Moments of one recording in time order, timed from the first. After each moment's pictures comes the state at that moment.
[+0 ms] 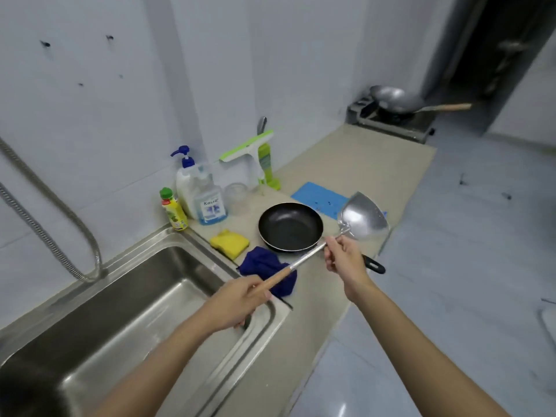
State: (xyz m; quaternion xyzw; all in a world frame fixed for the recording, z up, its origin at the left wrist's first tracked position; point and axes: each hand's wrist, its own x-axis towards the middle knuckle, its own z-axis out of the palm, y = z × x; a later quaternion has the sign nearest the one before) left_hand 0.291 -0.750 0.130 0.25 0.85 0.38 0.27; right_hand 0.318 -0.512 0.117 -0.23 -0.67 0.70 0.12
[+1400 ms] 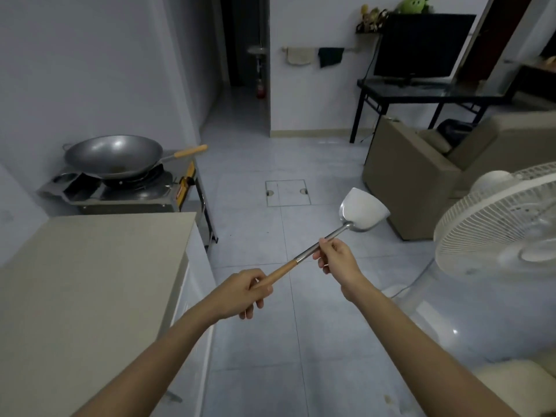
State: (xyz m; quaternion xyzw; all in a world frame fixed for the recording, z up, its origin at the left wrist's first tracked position) left_hand 0.141 0.210 0.136 0.51 0.70 0.26 0.42; right_hand 0.321 0.352 0.129 -0.48 -0.57 0.59 0.30
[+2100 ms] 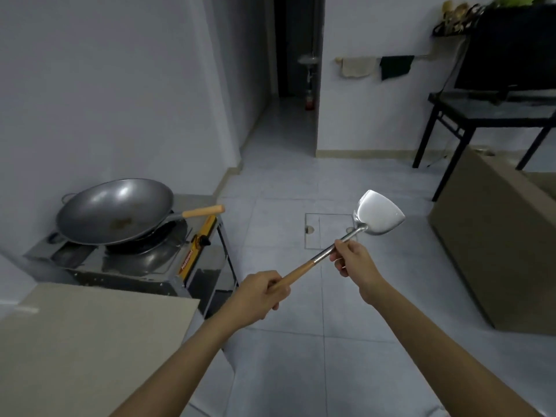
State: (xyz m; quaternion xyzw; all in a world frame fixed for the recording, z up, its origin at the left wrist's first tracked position) left_hand -0.056 0.559 0.135 0.47 0.75 0.33 0.34; right_hand 0.096 0.733 0.129 -0.42 -0.60 0.63 0.26
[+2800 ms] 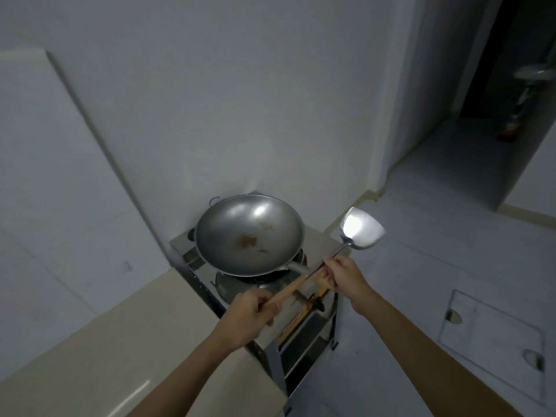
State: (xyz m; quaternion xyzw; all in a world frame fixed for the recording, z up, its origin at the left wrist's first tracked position) left_hand -0.347 0.531 0.148 0.23 0.89 0.36 0.16; right_hand -0.353 0.763 0.121 -0.22 -0.70 0.68 0.01
